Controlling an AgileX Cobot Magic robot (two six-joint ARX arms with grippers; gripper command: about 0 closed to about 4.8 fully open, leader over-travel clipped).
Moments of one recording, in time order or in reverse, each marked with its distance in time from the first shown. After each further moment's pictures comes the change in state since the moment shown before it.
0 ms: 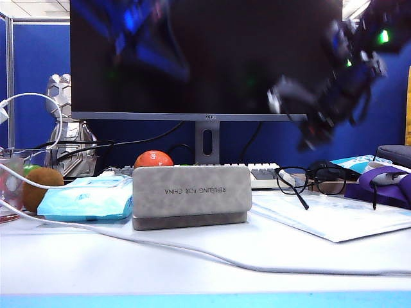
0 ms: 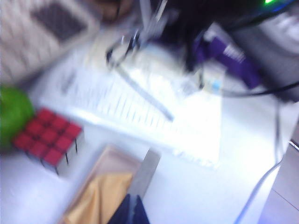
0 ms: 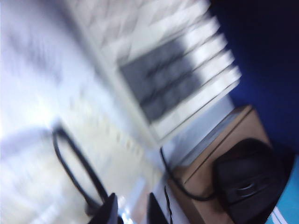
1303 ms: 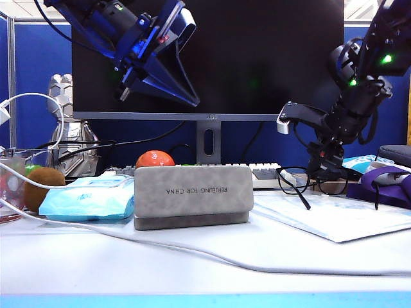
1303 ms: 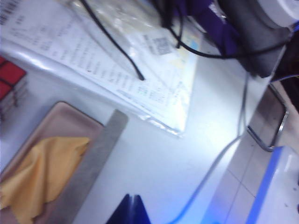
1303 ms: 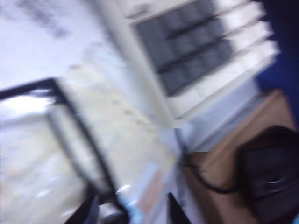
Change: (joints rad) left arm 0.000 0.080 0.000 -0.085 0.147 -0.073; right arm -0.050 0.093 0.001 0.021 -0.002 -0.117
